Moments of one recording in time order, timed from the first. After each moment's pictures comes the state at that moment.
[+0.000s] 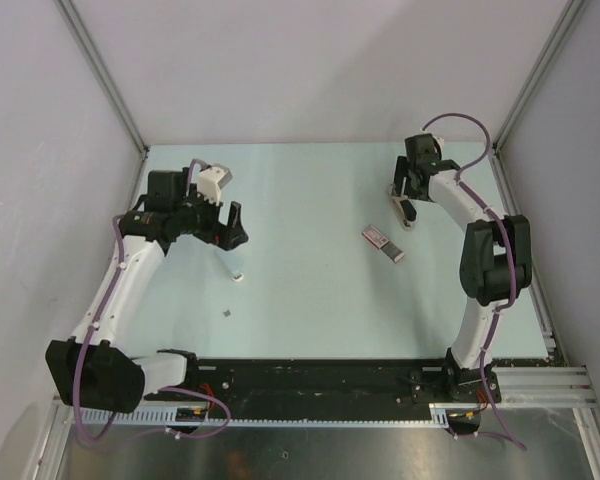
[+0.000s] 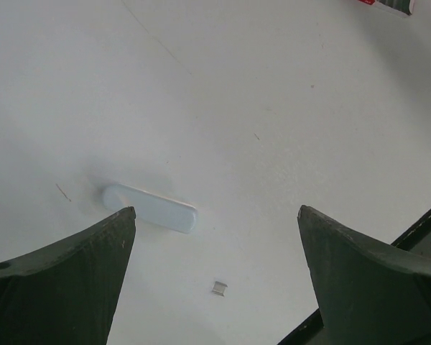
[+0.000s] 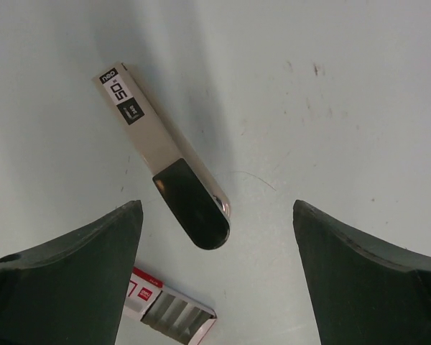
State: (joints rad) left arm -0.11 1.21 1.15 -0.74 0.49 0.21; right arm 0.20 1.91 1.55 -0.55 0.35 0.31
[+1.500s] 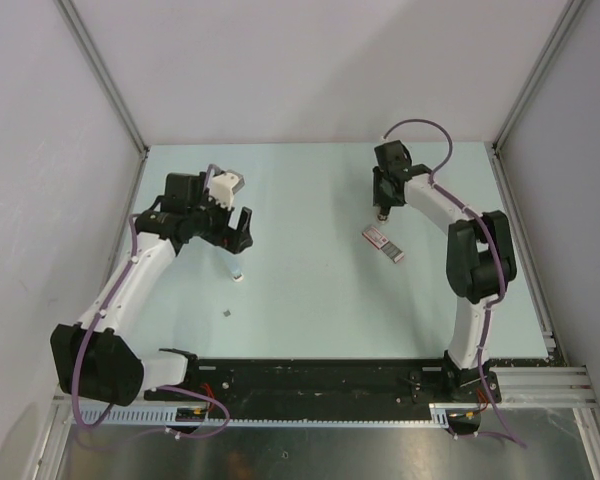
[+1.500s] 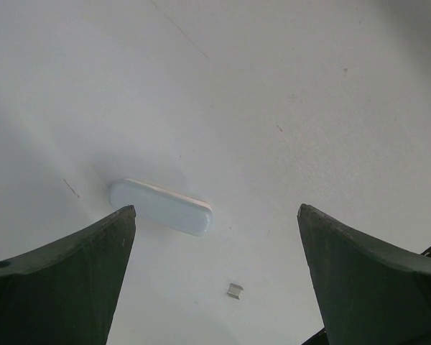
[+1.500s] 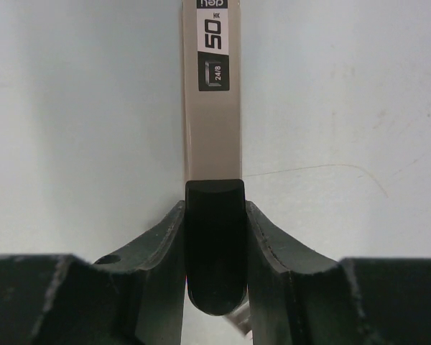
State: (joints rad) left arm -0.19 1.26 1.11 -0.68 0.37 0.22; right arm 0.31 2.00 1.57 -0.52 0.22 0.26
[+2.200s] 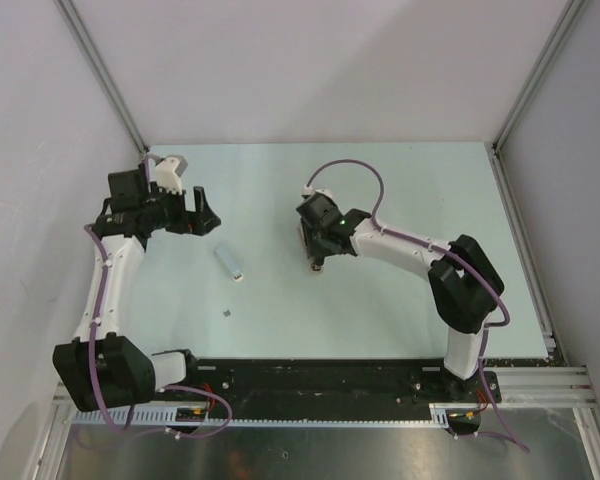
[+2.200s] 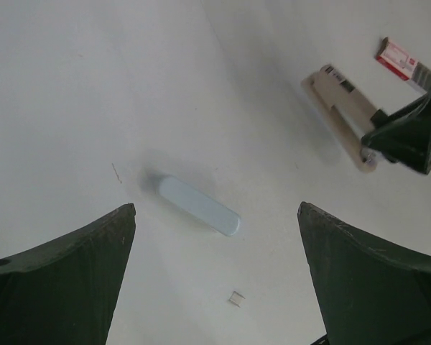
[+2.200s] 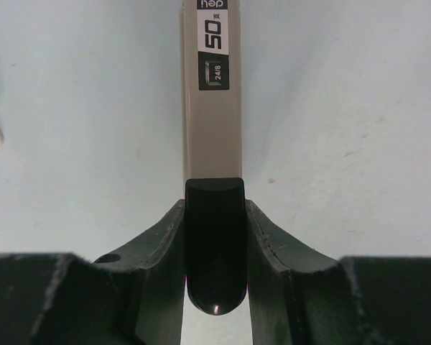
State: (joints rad) left arm 0.11 1.22 1.14 -0.65 0.54 0.14; right arm 0.79 1.85 1.40 -0.50 0.19 0.49
